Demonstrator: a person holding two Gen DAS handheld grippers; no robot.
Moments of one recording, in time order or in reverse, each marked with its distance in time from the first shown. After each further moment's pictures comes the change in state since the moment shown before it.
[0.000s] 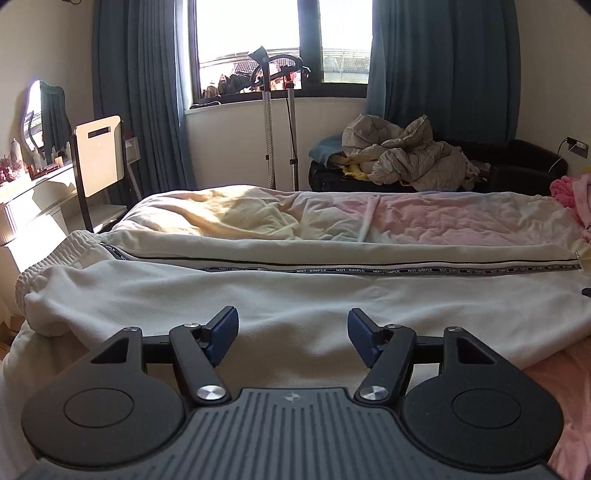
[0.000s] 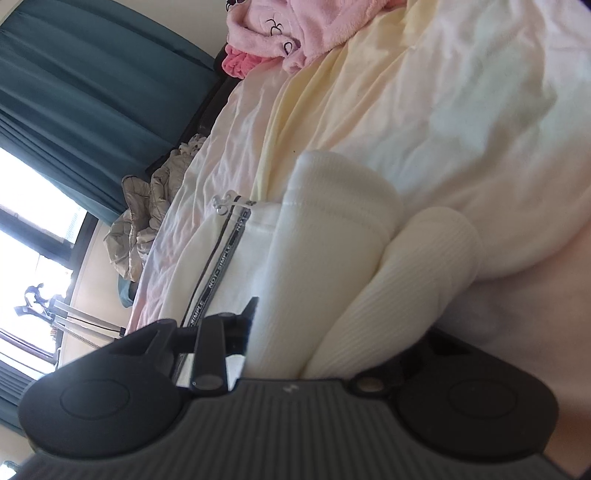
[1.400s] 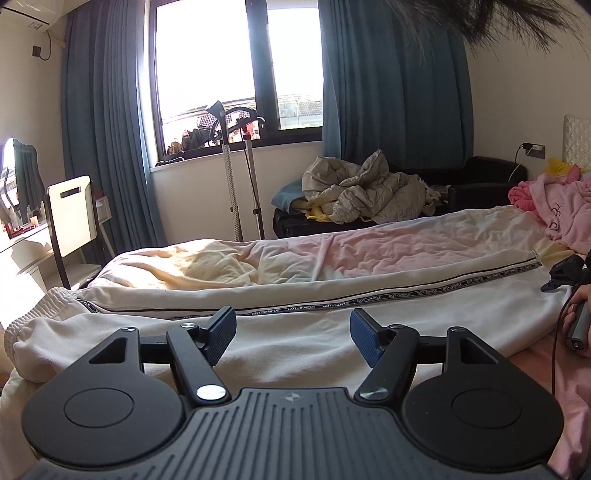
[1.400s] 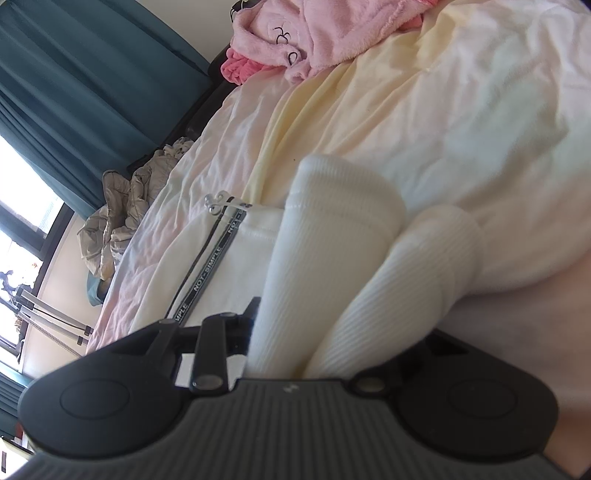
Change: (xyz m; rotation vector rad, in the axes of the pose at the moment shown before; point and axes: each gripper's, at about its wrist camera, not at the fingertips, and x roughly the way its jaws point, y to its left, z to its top) left arm -0.029 -0.035 -0.008 0.099 -0.164 -0.066; right arm 0.021 0.013 0.002 -0.077 -0.049 -0.083
